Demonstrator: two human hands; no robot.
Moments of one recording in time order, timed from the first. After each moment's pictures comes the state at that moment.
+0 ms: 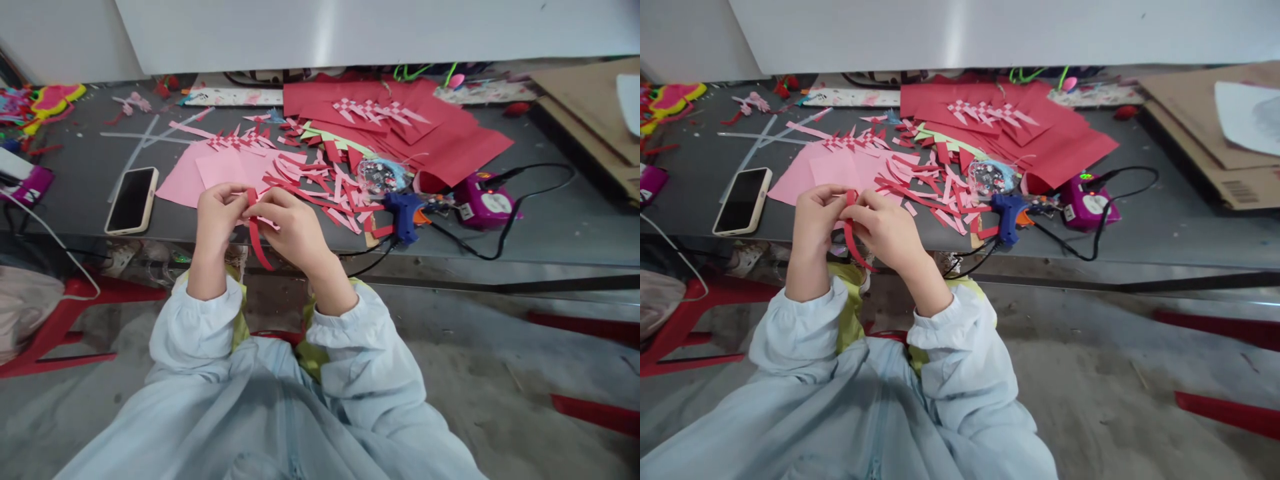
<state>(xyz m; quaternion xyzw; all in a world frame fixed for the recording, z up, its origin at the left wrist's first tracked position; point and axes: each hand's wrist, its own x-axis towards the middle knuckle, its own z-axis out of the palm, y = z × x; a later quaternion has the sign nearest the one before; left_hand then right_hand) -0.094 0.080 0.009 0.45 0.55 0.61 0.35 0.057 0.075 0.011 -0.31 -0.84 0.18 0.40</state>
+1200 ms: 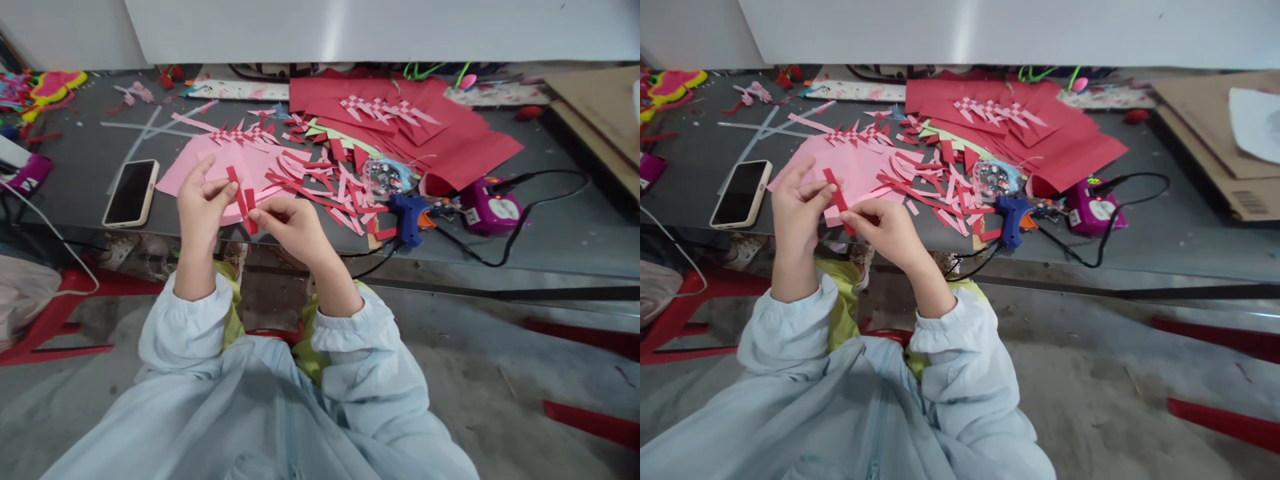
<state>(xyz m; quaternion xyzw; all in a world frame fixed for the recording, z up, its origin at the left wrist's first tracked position) -0.110 0.073 0.015 0.43 0.56 0.64 0.30 0.054 0.077 0.010 -0.28 -0.70 0.49 0.45</state>
